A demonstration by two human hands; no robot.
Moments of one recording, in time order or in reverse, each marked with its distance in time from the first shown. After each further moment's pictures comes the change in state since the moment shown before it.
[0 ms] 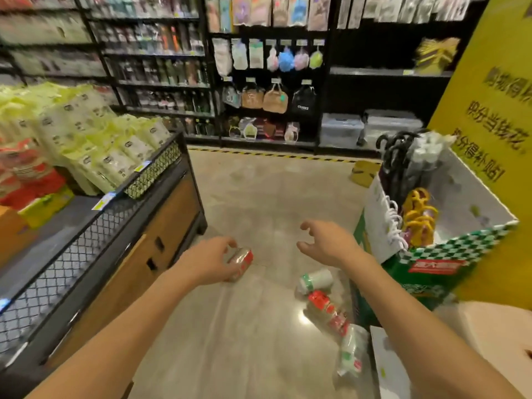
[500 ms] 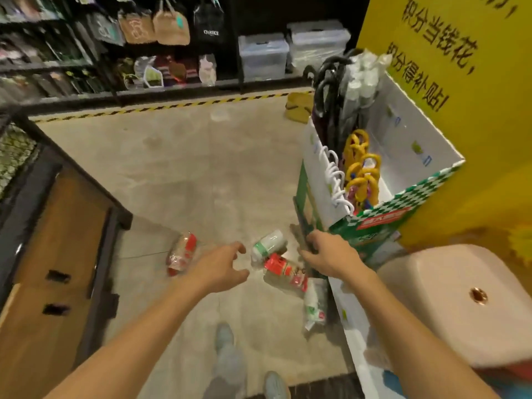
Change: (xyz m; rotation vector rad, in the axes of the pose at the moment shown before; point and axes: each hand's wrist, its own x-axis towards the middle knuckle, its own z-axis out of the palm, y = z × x) left_hand 0.235 0.137 0.103 0.061 -0.336 0.225; right_hand 0.079 0.215 0.056 0.225 -0.156 0.464
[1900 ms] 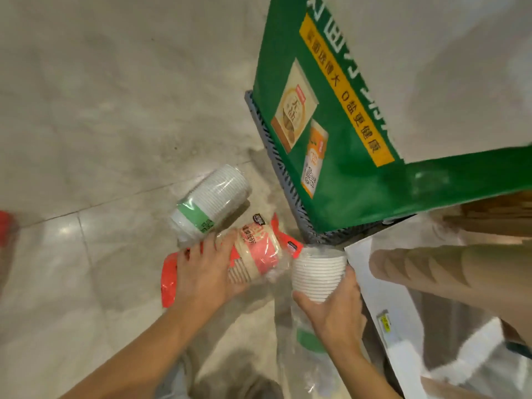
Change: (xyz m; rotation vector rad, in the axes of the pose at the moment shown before) left_hand 0.516 -0.165 0.452 0.237 -0.001 0.193; right_hand 0.346 0.224 0.496 0.308 0.354 0.813
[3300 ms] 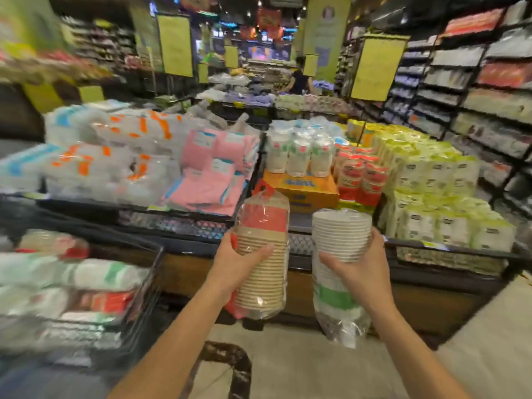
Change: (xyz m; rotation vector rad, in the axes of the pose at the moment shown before) left_hand -0.926 0.145 -0.415 -1.290 2.129 -1.261; right_hand -0.775 -0.260 -0.495 0.182 -1.153 -2.106
